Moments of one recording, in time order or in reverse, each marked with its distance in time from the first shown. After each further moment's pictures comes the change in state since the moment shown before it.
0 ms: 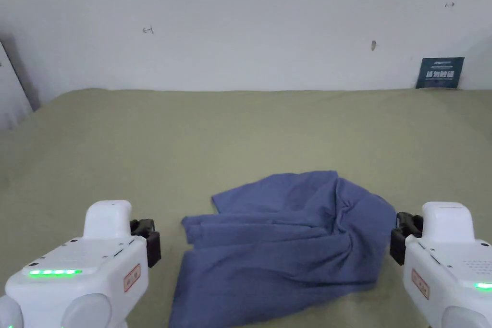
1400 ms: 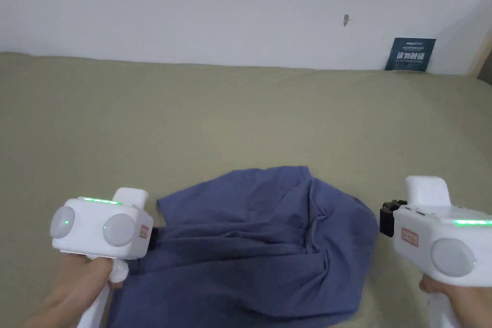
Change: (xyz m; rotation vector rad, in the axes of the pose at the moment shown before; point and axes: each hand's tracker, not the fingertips) left arm 0.047 0.021 -0.273 -0.507 -0.046 -0.208; right arm 0.067 0.021 -0.190 -0.302 -0.052 -0.010
